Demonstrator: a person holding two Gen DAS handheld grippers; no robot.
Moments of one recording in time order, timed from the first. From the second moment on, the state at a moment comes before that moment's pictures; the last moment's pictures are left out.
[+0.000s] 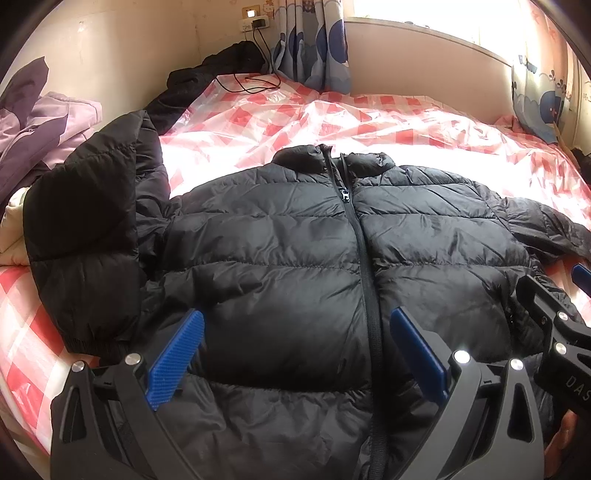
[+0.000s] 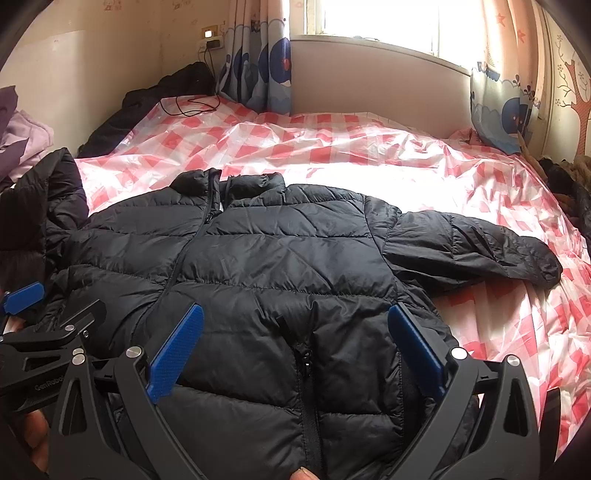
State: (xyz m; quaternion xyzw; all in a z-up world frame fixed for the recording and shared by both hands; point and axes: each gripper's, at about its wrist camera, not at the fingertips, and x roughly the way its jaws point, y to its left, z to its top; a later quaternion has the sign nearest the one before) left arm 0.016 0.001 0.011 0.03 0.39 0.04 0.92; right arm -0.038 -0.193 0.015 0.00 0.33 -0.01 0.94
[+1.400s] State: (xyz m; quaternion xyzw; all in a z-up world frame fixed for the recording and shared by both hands) left arm 0.016 0.001 0.008 0.04 0.39 0.05 0.92; right arm -0.032 -0.193 0.005 -0.01 0.35 -0.01 0.94
